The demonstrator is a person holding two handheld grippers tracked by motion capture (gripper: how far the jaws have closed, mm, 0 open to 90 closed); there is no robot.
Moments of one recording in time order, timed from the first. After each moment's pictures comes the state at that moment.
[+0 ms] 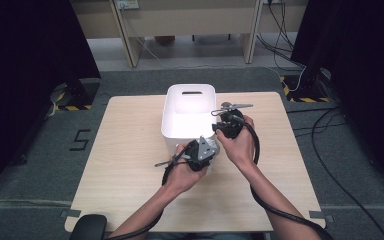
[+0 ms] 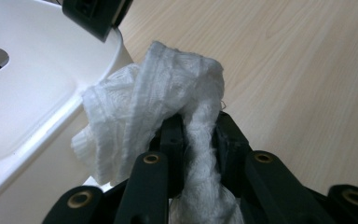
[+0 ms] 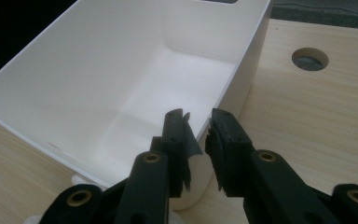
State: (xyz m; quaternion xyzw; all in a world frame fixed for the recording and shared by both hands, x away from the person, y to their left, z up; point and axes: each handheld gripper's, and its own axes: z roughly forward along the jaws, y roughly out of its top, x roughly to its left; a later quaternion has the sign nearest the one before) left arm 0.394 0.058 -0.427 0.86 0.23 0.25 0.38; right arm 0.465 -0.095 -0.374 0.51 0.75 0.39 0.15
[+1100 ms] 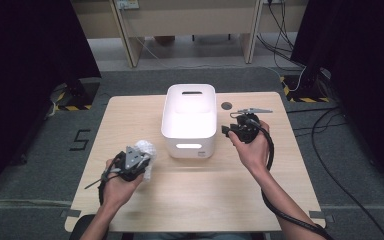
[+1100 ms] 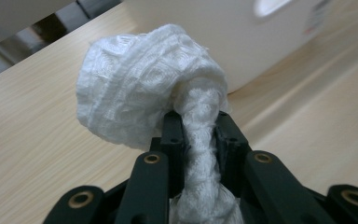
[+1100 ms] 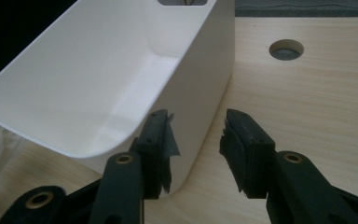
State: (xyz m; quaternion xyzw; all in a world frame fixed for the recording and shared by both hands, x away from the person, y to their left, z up) left arm 0.369 0.245 -0.446 0.80 0.40 0.30 0.33; right arm 0.453 -0.135 -0.382 0.54 0.72 0.42 0.14
